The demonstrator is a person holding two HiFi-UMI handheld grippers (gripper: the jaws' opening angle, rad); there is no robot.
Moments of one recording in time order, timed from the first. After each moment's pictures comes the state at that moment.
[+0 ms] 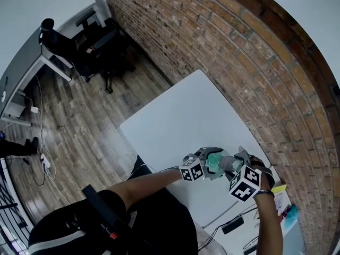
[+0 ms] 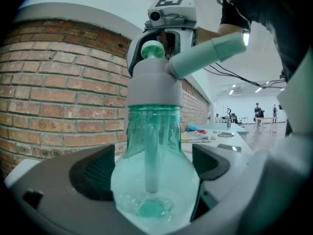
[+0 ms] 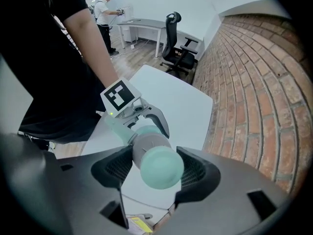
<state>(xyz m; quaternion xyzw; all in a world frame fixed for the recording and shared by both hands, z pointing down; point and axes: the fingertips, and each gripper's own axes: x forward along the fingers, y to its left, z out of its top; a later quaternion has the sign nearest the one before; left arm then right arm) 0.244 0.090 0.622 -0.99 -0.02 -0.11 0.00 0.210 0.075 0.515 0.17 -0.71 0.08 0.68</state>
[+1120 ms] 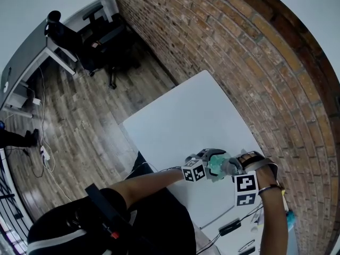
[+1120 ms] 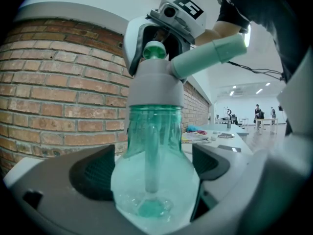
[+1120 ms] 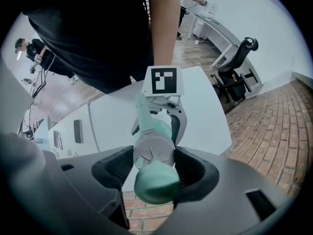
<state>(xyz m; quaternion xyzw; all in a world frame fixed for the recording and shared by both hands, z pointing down) 0.246 0.091 0.624 -0.99 -0.02 -0.11 0.00 0.209 0.088 0.526 -0.11 -0.66 -0.15 0.72</state>
